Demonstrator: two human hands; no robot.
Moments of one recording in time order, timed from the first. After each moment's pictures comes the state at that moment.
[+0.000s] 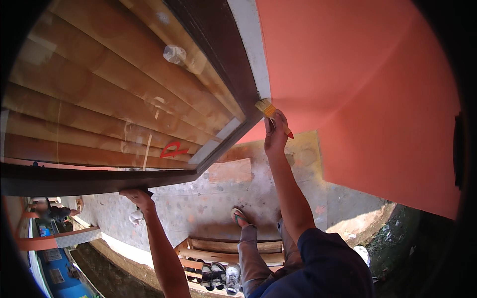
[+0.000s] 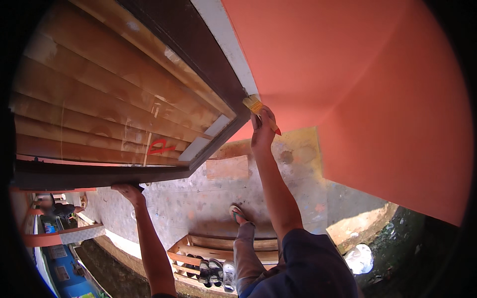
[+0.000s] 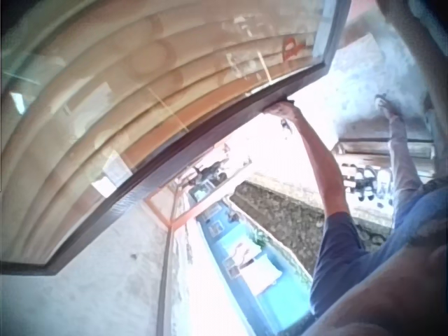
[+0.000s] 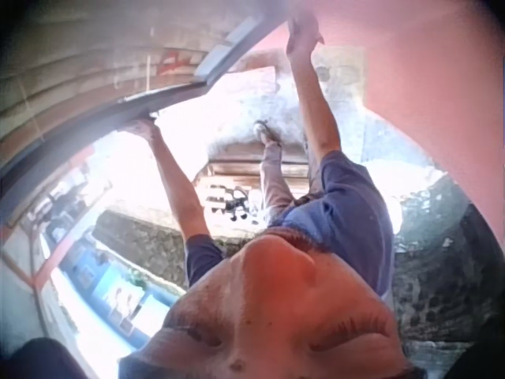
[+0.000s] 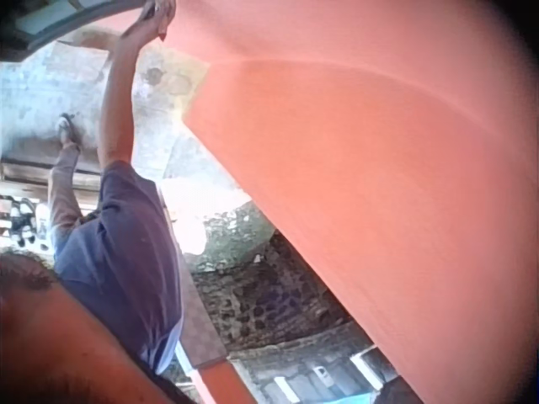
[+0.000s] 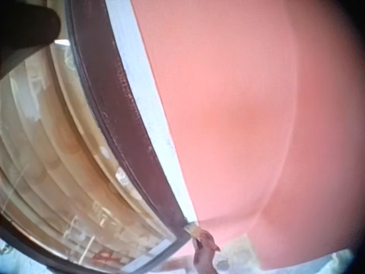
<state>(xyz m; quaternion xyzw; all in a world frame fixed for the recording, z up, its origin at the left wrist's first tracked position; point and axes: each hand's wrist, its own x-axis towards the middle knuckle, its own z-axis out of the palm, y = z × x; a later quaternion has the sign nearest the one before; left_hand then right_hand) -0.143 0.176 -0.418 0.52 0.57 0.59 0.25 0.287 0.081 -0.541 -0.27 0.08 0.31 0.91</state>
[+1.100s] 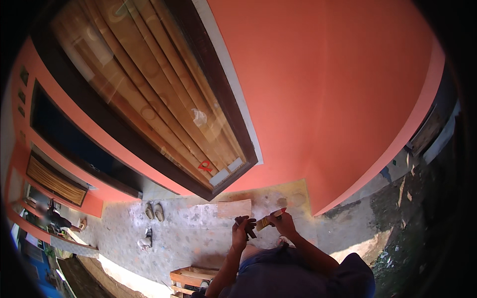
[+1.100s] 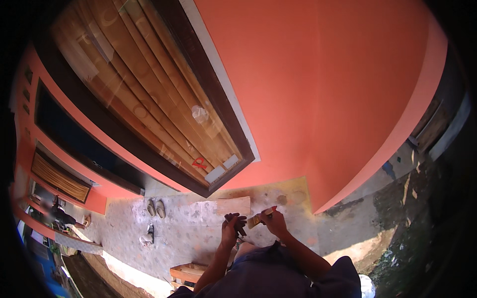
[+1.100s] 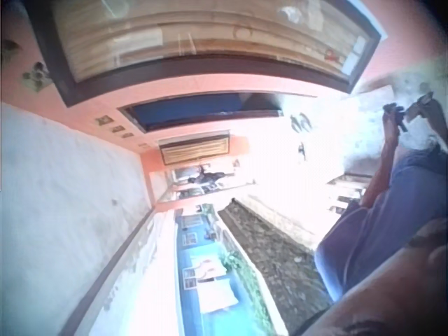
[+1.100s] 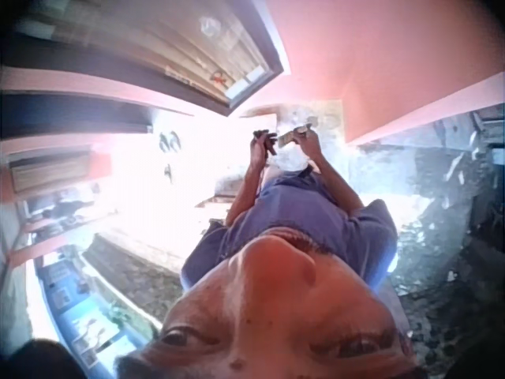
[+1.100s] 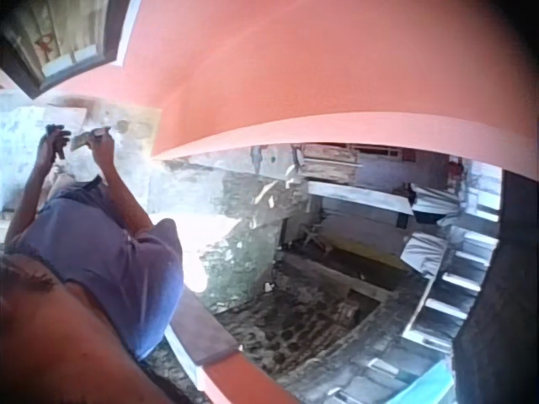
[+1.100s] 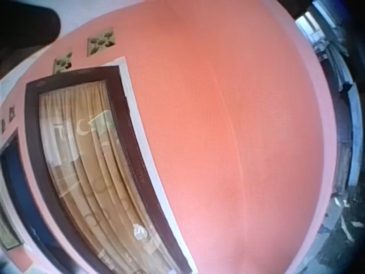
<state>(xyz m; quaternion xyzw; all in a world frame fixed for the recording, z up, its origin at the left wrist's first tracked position) 0.009 -0.189 -0.355 0.41 0.43 0.33 0.73 0.191 -0.281 -0.379 -0.67 -0.32 0.38 0.54</state>
